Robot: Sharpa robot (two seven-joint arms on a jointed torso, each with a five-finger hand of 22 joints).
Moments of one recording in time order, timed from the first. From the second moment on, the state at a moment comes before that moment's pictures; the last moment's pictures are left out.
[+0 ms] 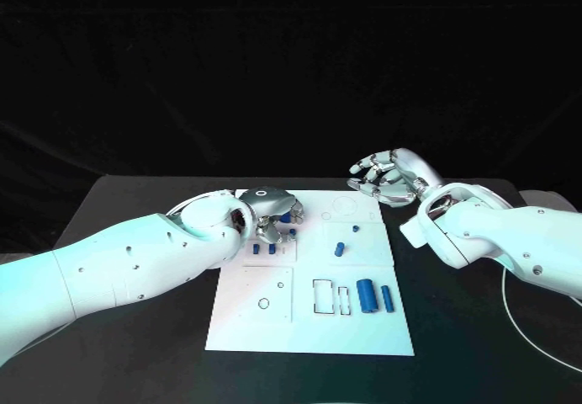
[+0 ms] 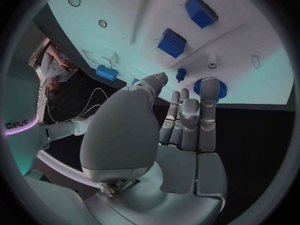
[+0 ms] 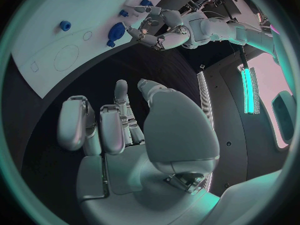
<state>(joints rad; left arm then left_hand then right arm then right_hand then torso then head) 1.23 -0.54 -0.06 1.30 -1.64 -0.18 0.04 1.45 -0.26 0.41 0.17 0.28 0.78 0.16 0.33 0.45 0.83 0.12 0.44 0.23 1.28 0.04 1.32 0.97 0.17 1.19 0.13 1.02 0.81 1.30 -0.96 -0.13 1.63 -0.84 -0.62 0.06 1.31 -0.18 0.37 0.28 0.24 0.85 0.15 0.27 0.40 1.04 0.07 0.64 0.68 1.47 0.00 1.33 1.28 0.06 1.43 0.10 1.19 1.31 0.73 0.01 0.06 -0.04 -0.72</state>
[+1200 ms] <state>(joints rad) 1.23 -0.48 -0.06 1.24 -1.71 -0.12 0.00 1.46 -0.25 0.51 0.16 0.28 0.89 0.15 0.32 0.39 0.99 0.09 0.40 0.17 1.38 0.02 1.41 1.05 0.12 1.30 0.11 1.22 1.05 1.30 -0.96 -0.13 1.63 -0.84 -0.62 0.06 1.30 -0.18 0.37 0.28 0.24 0.85 0.16 0.27 0.40 1.04 0.08 0.63 0.68 1.47 0.00 1.33 1.28 0.06 1.43 0.10 1.19 1.31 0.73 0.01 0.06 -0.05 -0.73</state>
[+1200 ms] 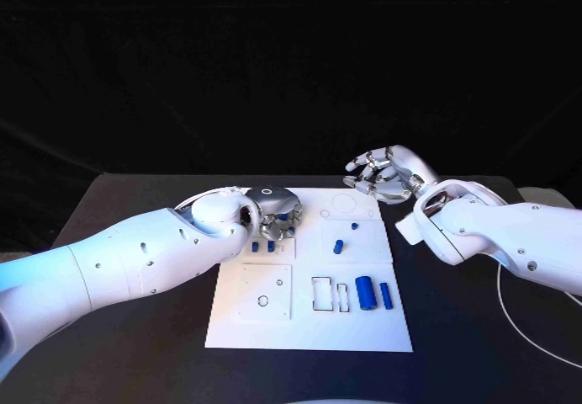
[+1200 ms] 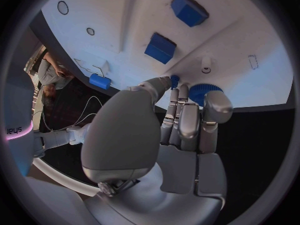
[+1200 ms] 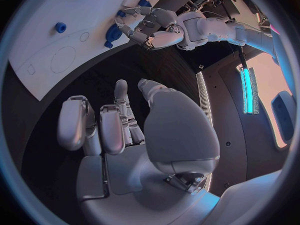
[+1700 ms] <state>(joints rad) 1.23 -0.47 -0.07 1.24 -1.72 -0.10 0.00 1.47 -0.24 0.53 0.14 0.27 0.92 0.14 0.32 0.39 1.03 0.08 0.40 0.16 1.39 0.01 1.42 1.06 0.12 1.32 0.10 1.26 1.09 1.30 -0.96 -0.13 1.63 -0.84 -0.62 0.06 1.30 -0.18 0.37 0.28 0.24 0.84 0.16 0.27 0.40 1.04 0.08 0.63 0.68 1.47 0.00 1.33 1.28 0.06 1.43 0.10 1.19 1.31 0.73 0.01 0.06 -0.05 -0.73</state>
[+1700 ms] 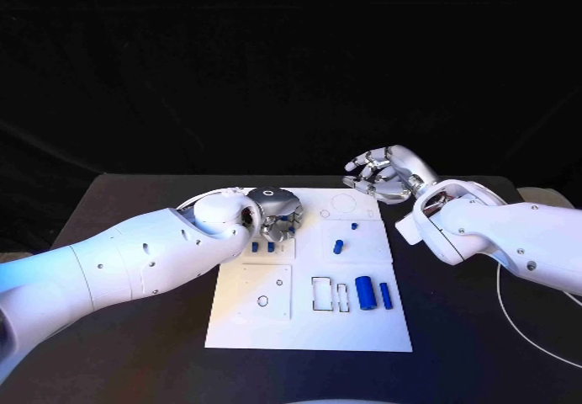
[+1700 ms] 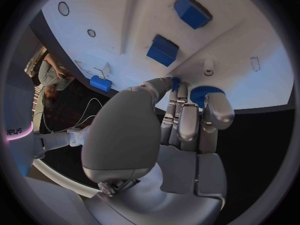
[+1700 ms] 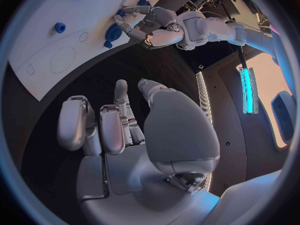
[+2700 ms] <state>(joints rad) 1.23 -0.52 -0.04 1.31 -1.73 -0.15 0.00 1.47 -0.22 0.59 0.08 0.25 0.98 0.14 0.31 0.38 1.12 0.07 0.33 0.15 1.42 0.00 1.43 1.07 0.11 1.36 0.09 1.31 1.17 1.30 -0.95 -0.13 1.63 -0.84 -0.62 0.07 1.30 -0.18 0.37 0.28 0.24 0.84 0.16 0.27 0.40 1.04 0.08 0.63 0.67 1.47 0.00 1.33 1.28 0.06 1.43 0.10 1.18 1.31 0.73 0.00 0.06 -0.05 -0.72</state>
